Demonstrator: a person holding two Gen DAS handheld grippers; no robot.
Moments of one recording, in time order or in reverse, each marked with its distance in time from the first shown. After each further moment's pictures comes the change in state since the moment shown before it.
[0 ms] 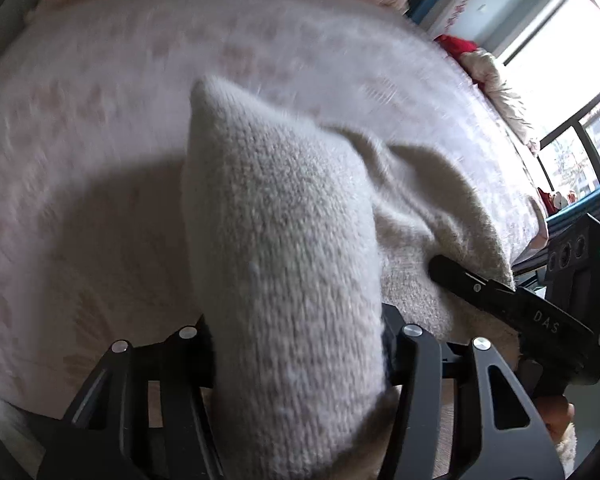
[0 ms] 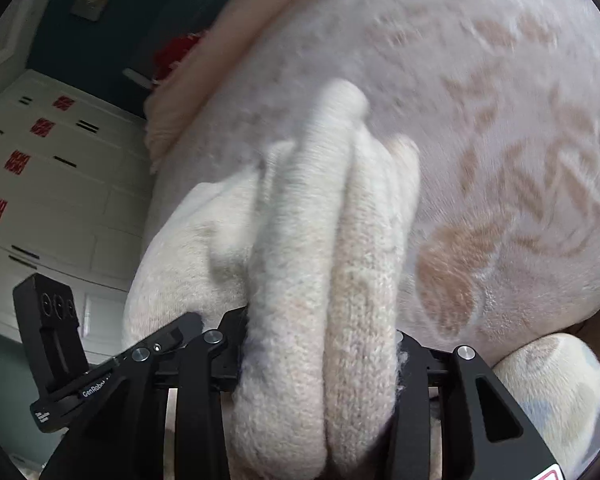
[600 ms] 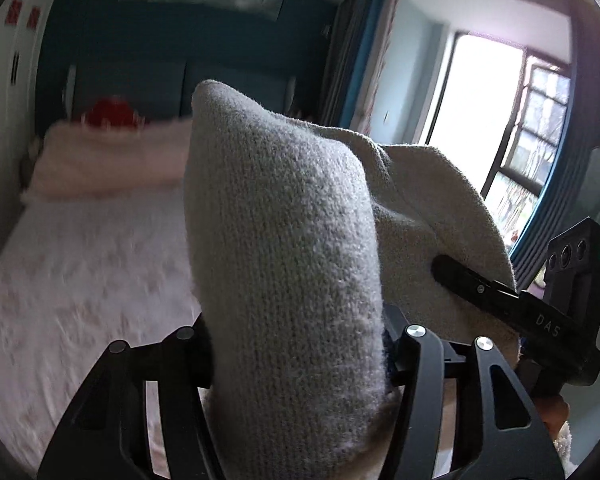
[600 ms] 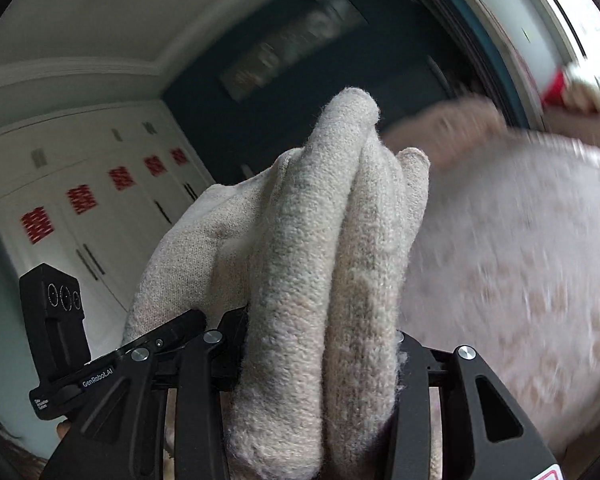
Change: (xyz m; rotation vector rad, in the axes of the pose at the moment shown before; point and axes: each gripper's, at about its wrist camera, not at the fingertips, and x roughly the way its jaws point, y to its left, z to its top) left arm -0.269 -0.089 0.026 0.253 -0.584 -0.101; right arm -0.233 0.187 0.005 -0.399 -0.551 0.190
